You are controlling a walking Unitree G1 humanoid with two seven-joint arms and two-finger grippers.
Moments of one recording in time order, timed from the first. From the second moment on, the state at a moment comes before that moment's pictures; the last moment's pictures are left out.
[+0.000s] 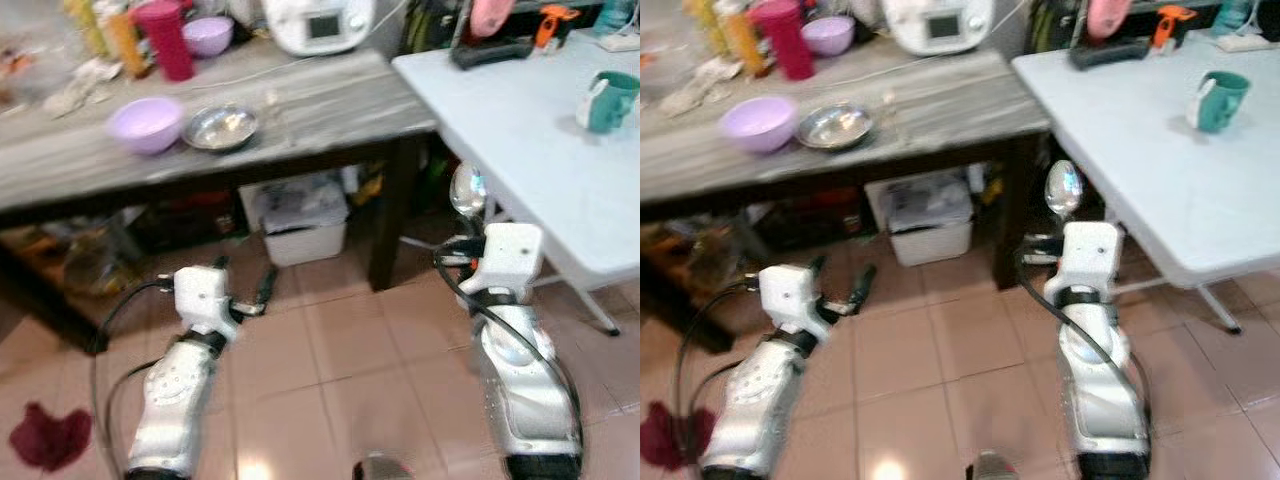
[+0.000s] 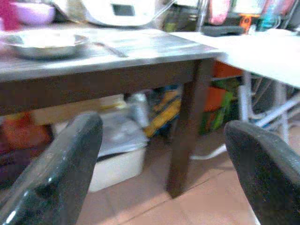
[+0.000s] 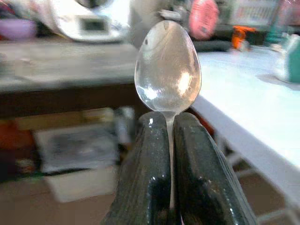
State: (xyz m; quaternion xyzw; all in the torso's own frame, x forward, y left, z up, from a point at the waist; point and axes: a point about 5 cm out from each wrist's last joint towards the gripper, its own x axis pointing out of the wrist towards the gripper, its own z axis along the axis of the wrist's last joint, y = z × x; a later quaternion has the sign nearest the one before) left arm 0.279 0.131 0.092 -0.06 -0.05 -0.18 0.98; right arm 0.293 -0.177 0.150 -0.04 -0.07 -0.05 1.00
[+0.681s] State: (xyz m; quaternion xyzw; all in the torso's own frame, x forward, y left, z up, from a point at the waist) left arm 0.279 0.128 0.092 -0.06 -0.05 -0.18 0.98; right arm 0.293 -0.176 0.151 -0.05 -0.07 -0.05 1.00
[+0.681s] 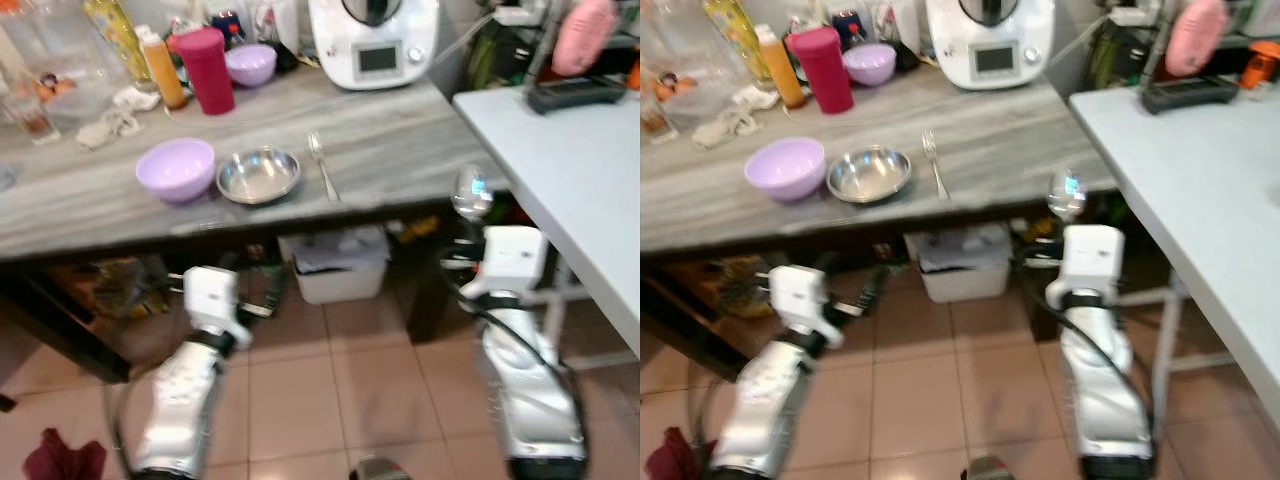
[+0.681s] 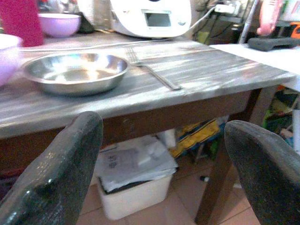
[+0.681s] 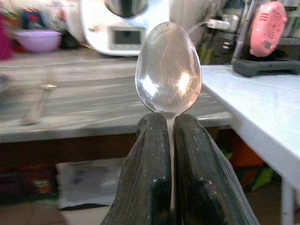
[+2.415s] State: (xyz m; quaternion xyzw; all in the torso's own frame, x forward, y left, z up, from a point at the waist) left arm 0.250 0.153 0.114 0.00 -0.07 -0.25 0.96; right arm 0.283 -0.194 0.133 -0.07 -0.01 -0.09 0.99
